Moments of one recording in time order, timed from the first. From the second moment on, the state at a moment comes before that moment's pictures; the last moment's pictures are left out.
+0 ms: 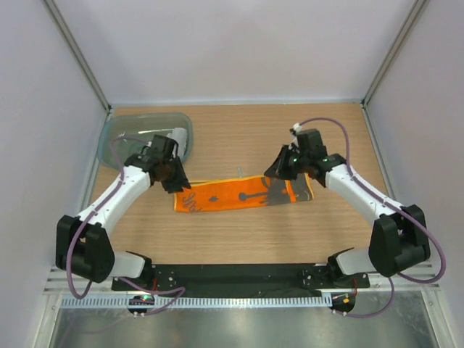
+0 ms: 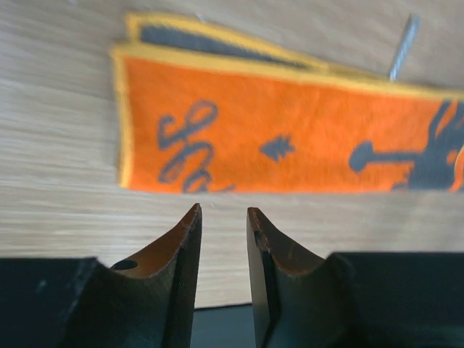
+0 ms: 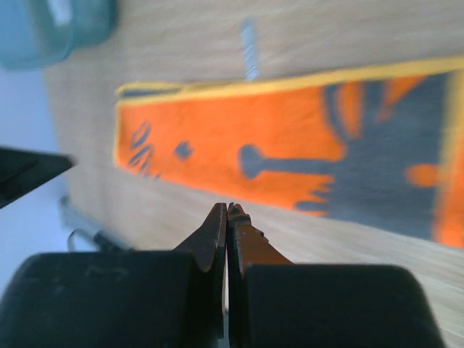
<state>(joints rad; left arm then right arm) -0.27 1.37 1.08 -0.79 0.06 -0.67 0.30 1.38 1.04 -0.45 -0.30 0.64</state>
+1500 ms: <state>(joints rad) -0.28 1.60 0.89 -0.61 0.10 -0.73 0.27 1.84 0.68 0.21 -0.84 0.82</state>
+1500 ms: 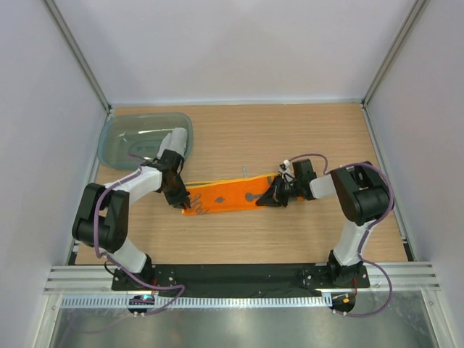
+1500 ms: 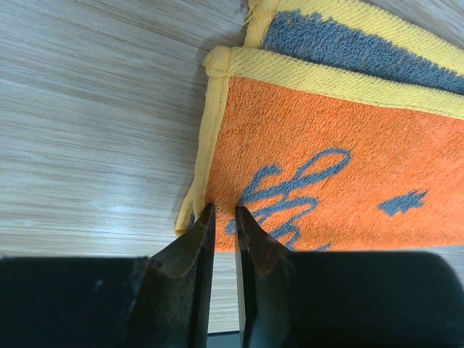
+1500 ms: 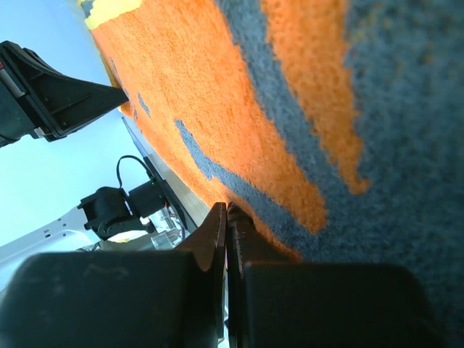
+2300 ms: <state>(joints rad) -0.14 1.61 0.95 -0.71 0.01 -0.65 0.05 1.63 0.59 0.00 -0.73 0.75</state>
